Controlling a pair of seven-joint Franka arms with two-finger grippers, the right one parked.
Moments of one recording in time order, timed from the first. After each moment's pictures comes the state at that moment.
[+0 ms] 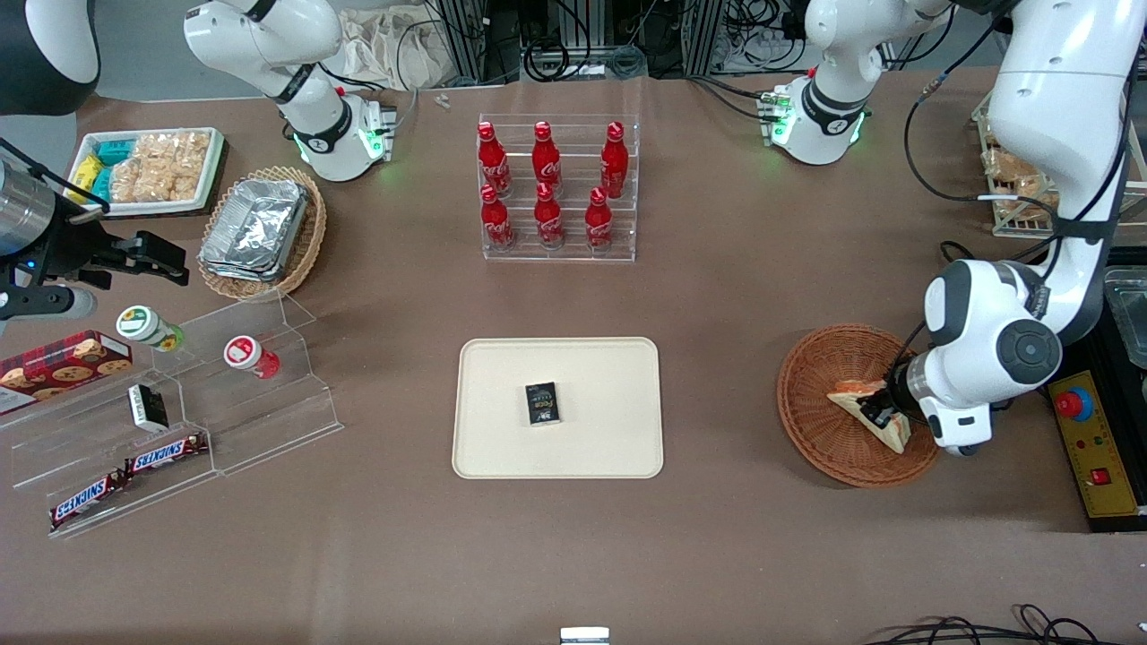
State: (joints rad) arm 0.23 0.47 -0.30 -1.83 0.15 2.21 -1.04
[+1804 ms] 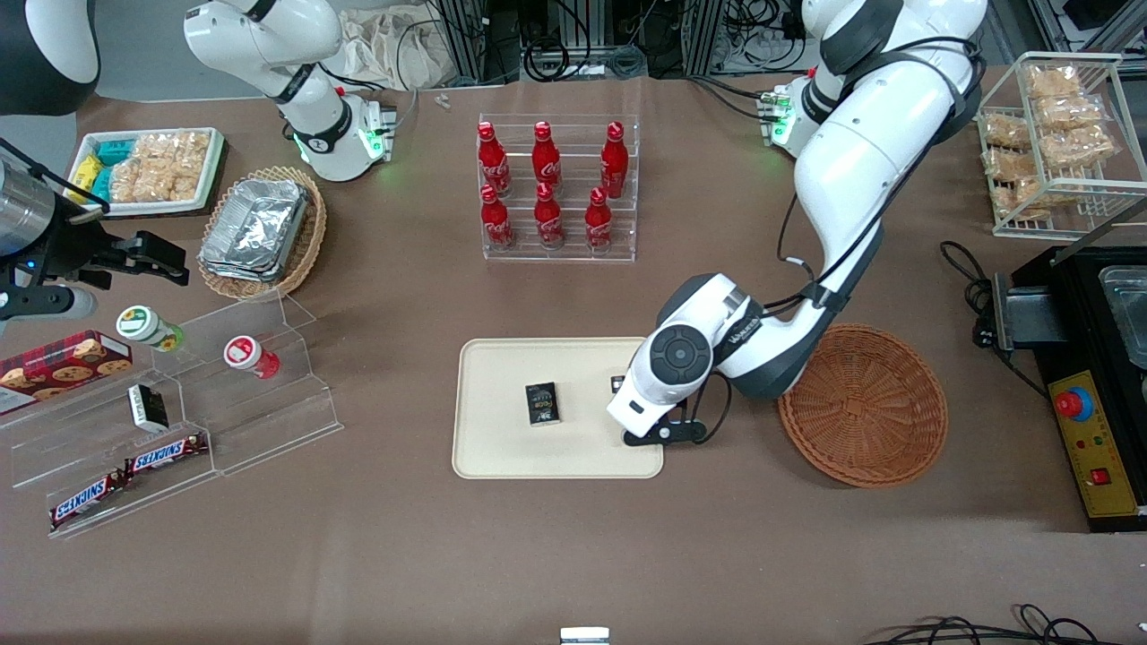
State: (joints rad) arm -0.19 0.92 -0.58 -1.29 0.38 2.00 -0.86
